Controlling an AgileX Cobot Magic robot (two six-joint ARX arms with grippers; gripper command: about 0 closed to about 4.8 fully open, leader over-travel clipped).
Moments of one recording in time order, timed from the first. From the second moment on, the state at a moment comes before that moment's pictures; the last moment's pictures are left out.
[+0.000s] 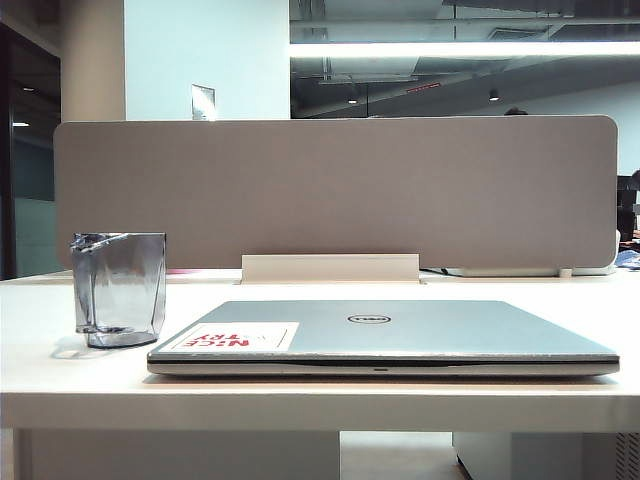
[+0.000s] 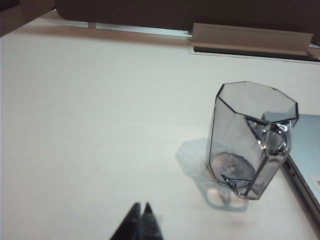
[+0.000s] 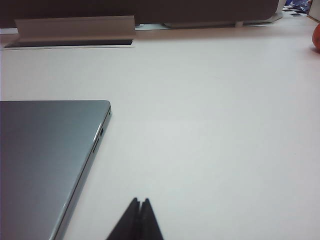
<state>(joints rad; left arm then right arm) -0.01 0.00 0.00 -0.13 0.02 -0.06 0.00 0.00 0.01 -0.16 0.00 0.03</state>
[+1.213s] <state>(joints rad) -0.01 0.01 0.11 -0.06 0.11 -0.13 0.00 0.00 0.01 -0.16 0.00 0.03</state>
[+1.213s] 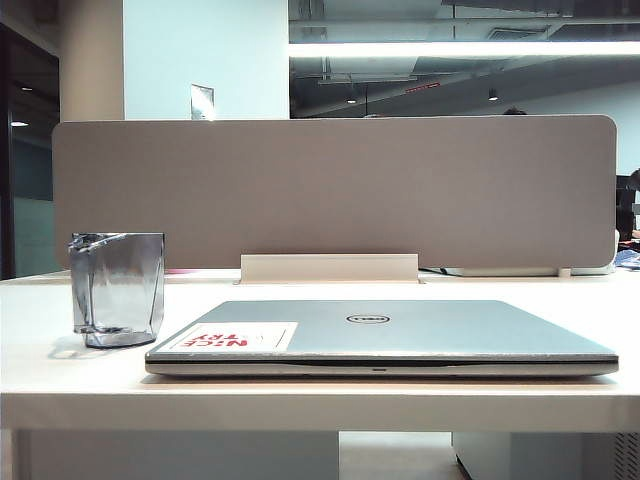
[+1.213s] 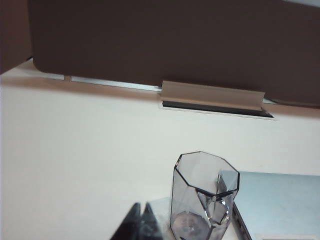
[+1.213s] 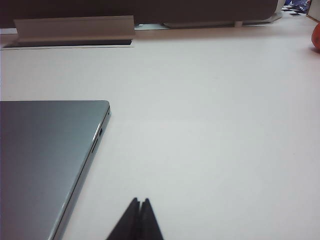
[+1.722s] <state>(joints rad) -0.01 0.41 0.38 -0.08 0.20 -0.13 0.00 0.00 0.01 -0.16 0.00 0.03</state>
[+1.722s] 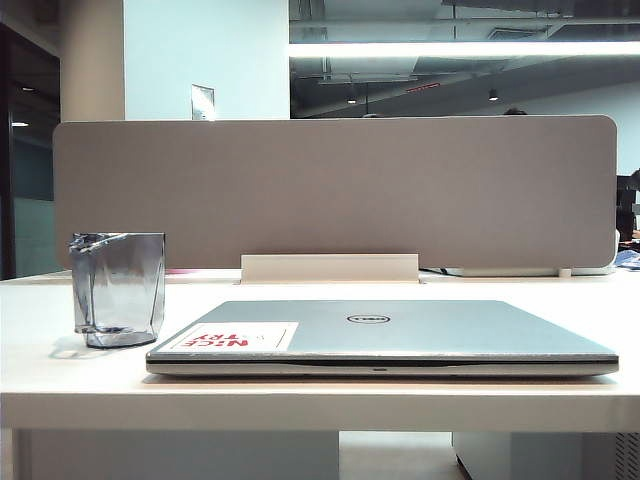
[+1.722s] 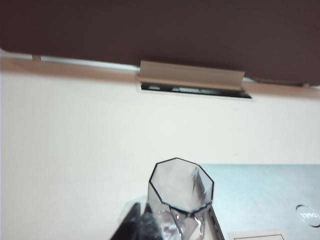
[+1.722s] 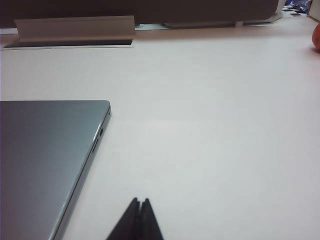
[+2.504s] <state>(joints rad) -0.01 1.08 0.45 0.02 0.60 0.04 0.00 0.00 0.01 -0.17 0.00 0.03</state>
